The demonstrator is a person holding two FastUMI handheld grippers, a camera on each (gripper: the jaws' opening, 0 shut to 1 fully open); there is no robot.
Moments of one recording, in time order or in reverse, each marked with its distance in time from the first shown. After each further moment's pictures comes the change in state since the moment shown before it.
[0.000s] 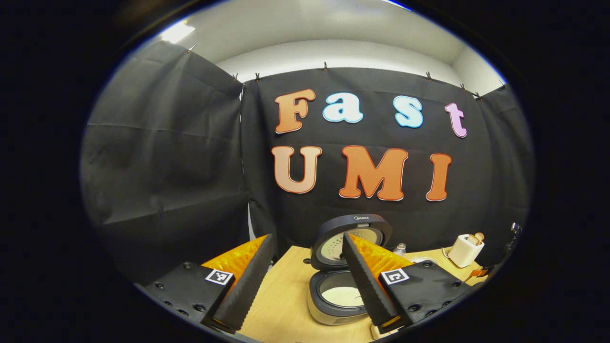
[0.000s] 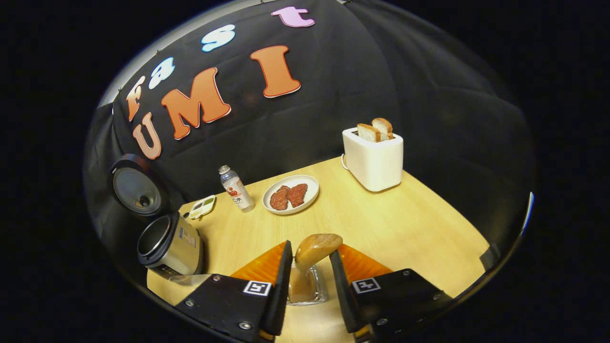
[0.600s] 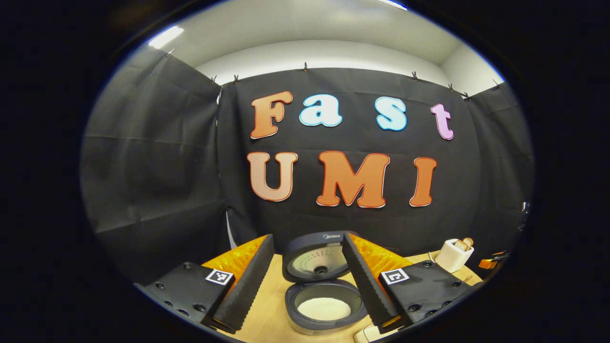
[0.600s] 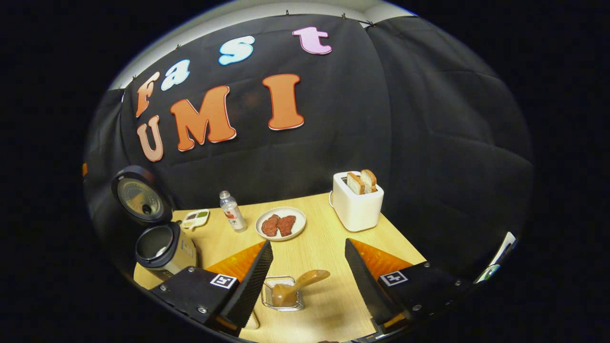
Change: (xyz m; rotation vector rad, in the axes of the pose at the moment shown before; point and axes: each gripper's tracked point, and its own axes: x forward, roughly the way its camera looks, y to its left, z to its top) left arm 0.057 -0.065 0.048 0.012 -0.022 -0.101; right arm -0.071 0.005 0.101 -0.076 -0.157 -0.033
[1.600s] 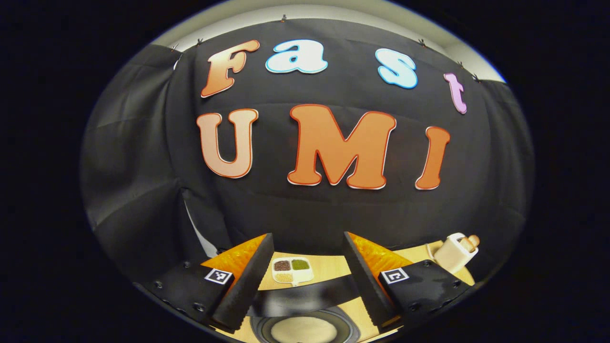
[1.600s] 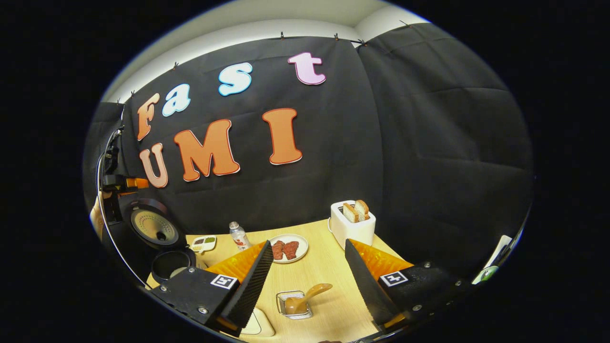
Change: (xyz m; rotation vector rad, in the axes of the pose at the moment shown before) left arm 0.221 -0.057 -0.071 0.050 0.266 -0.089; right arm -0.048 0.000 0.047 0.020 -0.130 -0.053
